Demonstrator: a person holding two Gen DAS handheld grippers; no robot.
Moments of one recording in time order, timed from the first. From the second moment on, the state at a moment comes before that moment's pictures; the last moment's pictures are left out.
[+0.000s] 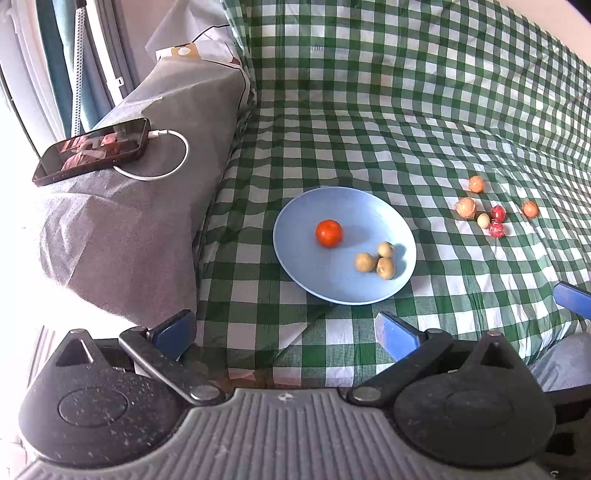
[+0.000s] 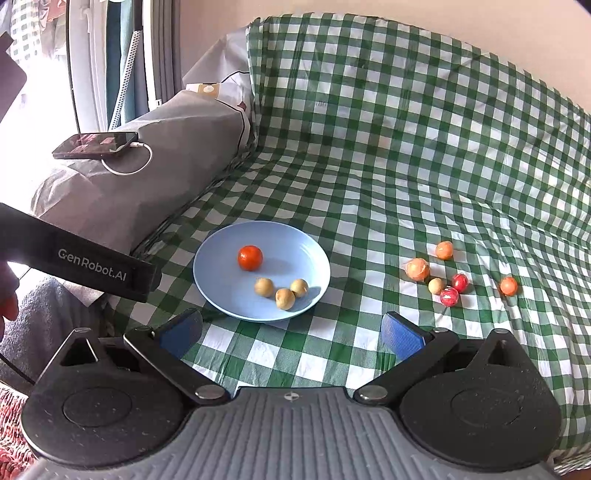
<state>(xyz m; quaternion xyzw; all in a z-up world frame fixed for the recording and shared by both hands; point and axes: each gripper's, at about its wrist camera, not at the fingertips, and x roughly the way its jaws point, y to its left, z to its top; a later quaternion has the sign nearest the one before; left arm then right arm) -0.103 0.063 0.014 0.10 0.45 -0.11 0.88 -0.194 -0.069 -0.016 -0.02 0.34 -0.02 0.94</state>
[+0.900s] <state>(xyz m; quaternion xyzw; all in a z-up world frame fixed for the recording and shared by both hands) -0.093 0.035 0.007 0.14 0.47 -0.11 0.86 -0.185 -0.103 -0.029 0.05 0.35 -0.04 0.94</state>
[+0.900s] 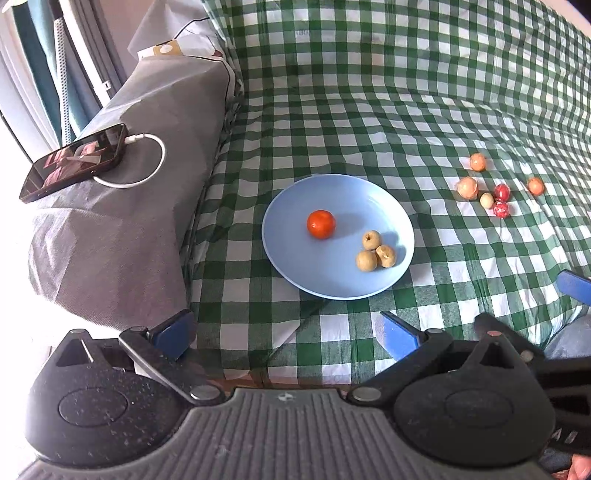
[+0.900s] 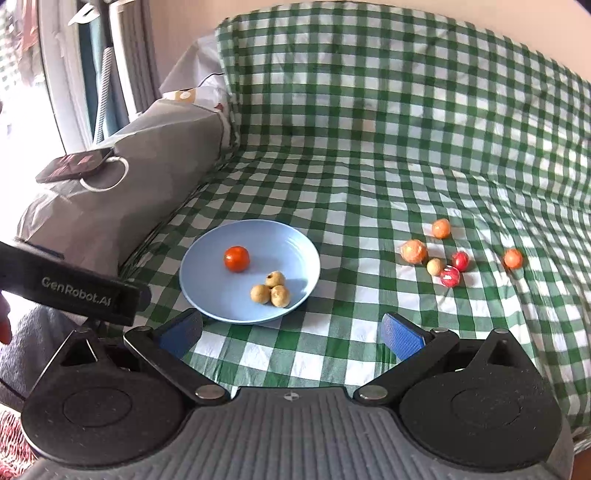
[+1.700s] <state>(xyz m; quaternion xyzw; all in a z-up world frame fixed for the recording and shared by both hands) 0.011 -0.159 -0.070 0.20 0.48 -0.19 0.83 -0.095 -0.307 -0.163 0.07 0.37 -0.23 0.90</state>
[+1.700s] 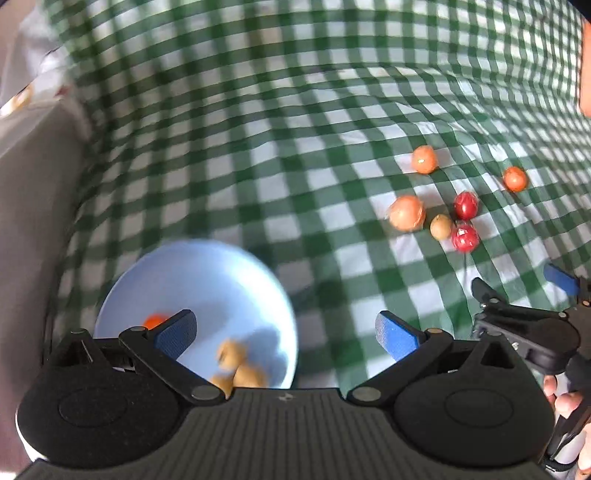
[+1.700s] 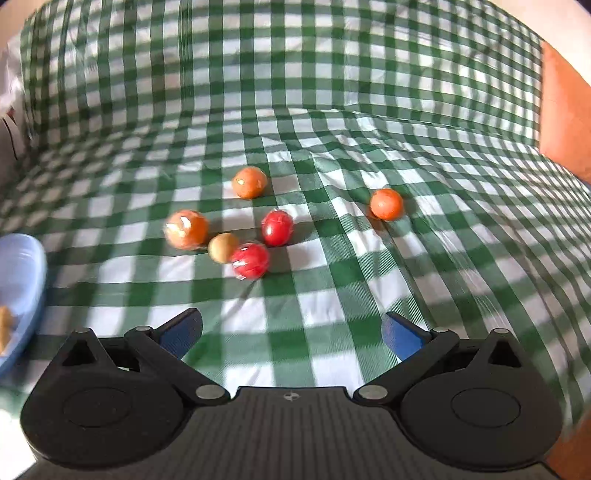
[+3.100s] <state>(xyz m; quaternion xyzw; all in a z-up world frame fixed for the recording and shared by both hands) 0.048 -0.231 -0.088 0.21 0.46 -0.31 0.80 -0.075 -0.363 -0.185 0.06 0.29 -0.30 0.91</state>
